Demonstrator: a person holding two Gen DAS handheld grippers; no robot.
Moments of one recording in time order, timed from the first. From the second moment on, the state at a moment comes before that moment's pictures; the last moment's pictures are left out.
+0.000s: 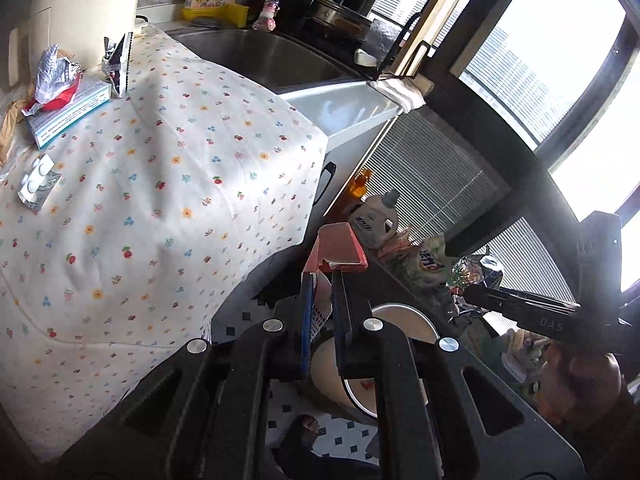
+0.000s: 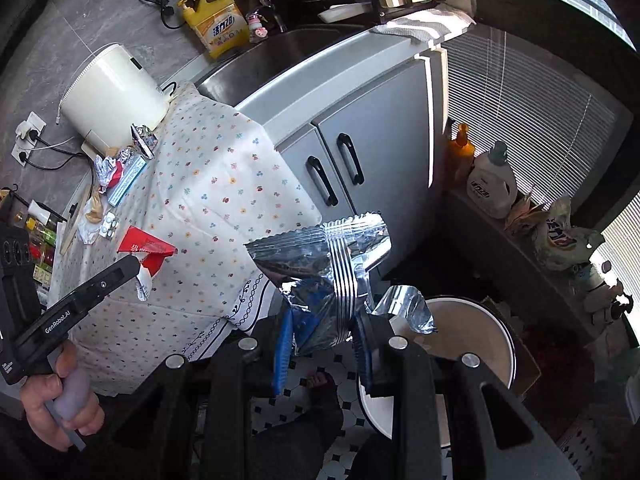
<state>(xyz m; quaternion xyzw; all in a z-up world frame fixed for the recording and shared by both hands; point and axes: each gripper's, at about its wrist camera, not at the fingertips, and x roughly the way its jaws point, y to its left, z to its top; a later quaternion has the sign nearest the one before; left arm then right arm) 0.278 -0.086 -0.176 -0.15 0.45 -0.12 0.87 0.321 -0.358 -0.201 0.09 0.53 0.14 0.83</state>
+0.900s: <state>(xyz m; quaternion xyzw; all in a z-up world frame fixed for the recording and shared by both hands) 0.294 -0.283 -0.253 -0.10 0.54 -0.27 0.79 0.259 -0.525 -0.241 0.15 0.55 0.00 0.82</state>
